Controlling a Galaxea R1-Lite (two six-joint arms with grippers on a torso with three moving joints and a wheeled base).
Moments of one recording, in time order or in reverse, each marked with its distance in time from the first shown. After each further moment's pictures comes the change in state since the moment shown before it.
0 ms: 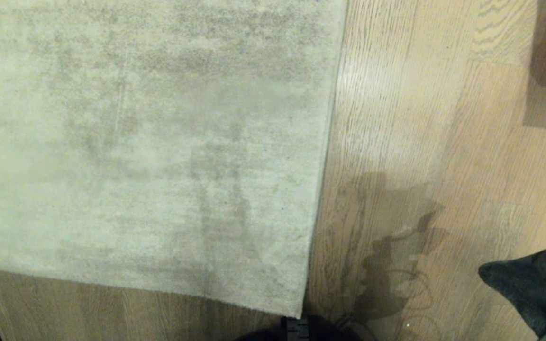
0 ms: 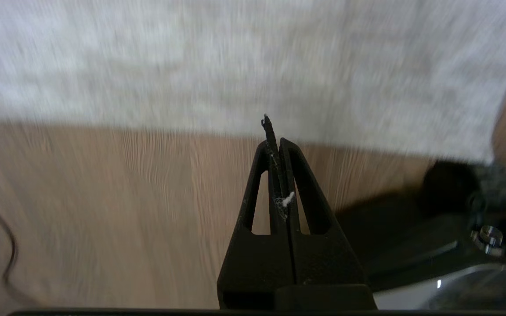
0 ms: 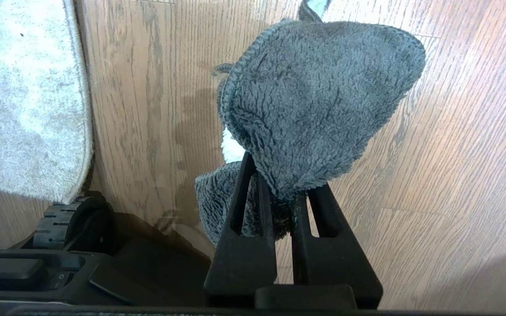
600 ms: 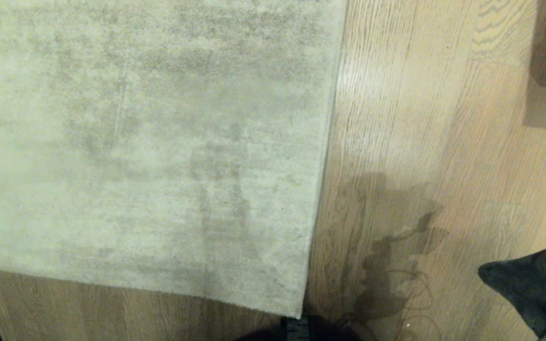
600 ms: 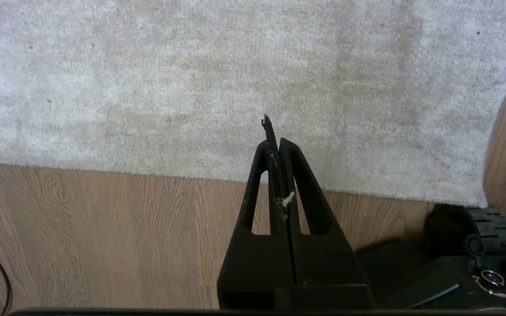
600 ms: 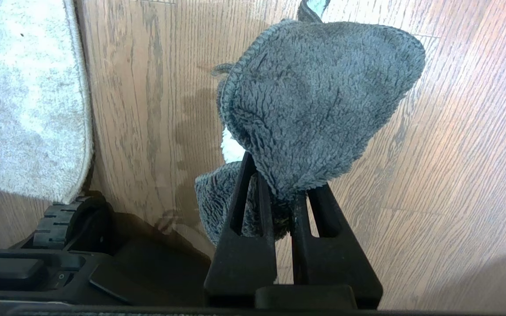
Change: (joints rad) left arm -0.007 -0.168 0.003 -0.007 0.011 -0.001; right arm 0.000 0.000 0.000 0.000 0.000 0.000
